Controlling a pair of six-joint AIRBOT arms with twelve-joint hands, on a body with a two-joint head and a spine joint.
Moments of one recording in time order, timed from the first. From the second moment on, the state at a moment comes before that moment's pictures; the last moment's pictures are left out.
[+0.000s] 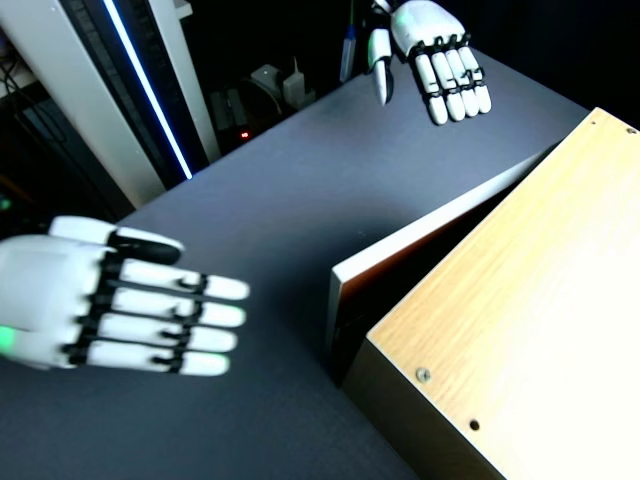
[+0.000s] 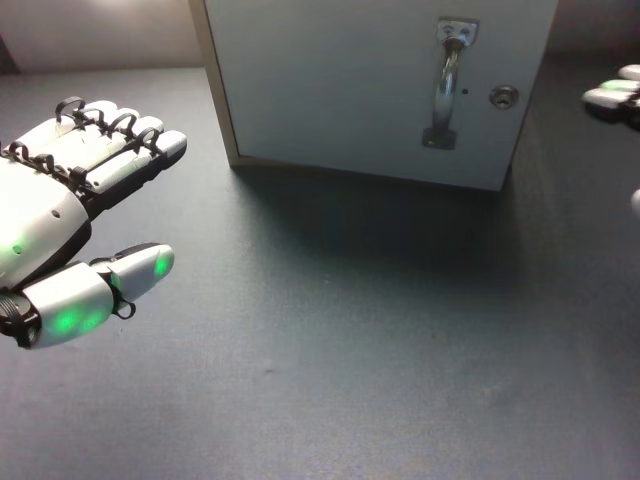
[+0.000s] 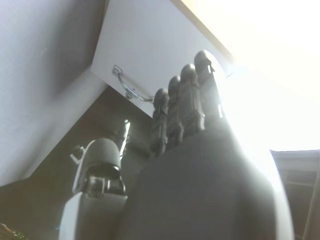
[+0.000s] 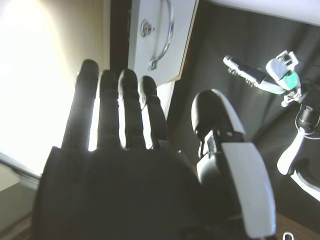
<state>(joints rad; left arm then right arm) 1.02 -0.81 0.91 -0.22 -1.20 1.05 -0.93 -0.91 1.19 0.00 1.09 -0.56</state>
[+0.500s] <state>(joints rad) 1.02 -0.81 0.91 -0.21 -1.20 1.05 -0.83 -0.96 1.29 -0.02 0.91 -0.57</state>
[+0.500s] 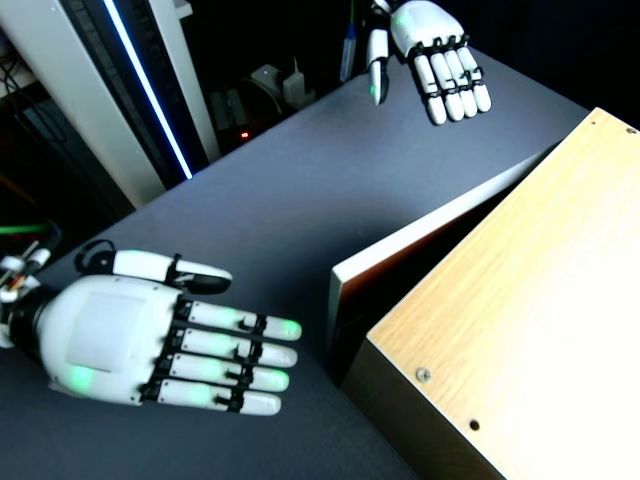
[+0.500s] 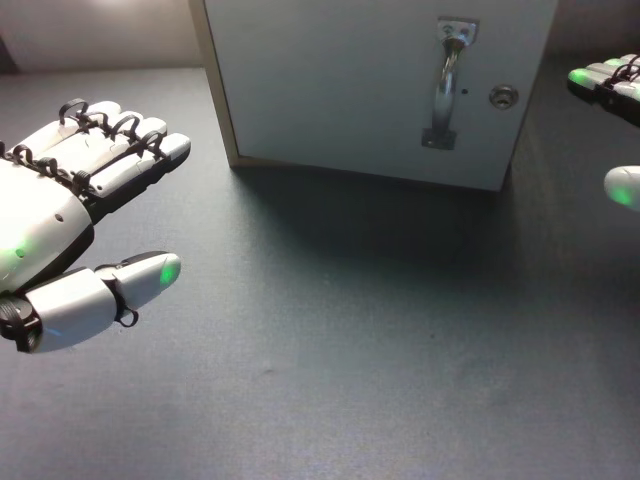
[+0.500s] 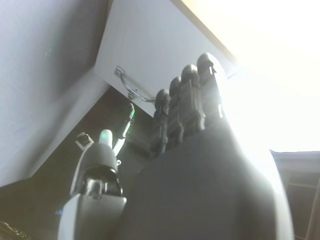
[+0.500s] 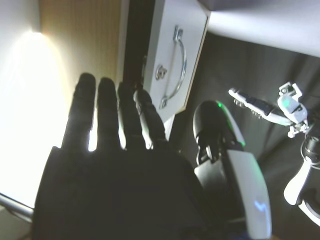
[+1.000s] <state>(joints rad) 1.02 -0.82 0.91 -0.20 -1.19 1.04 -0.74 -1.01 1.34 -0.04 0.85 -0.57</state>
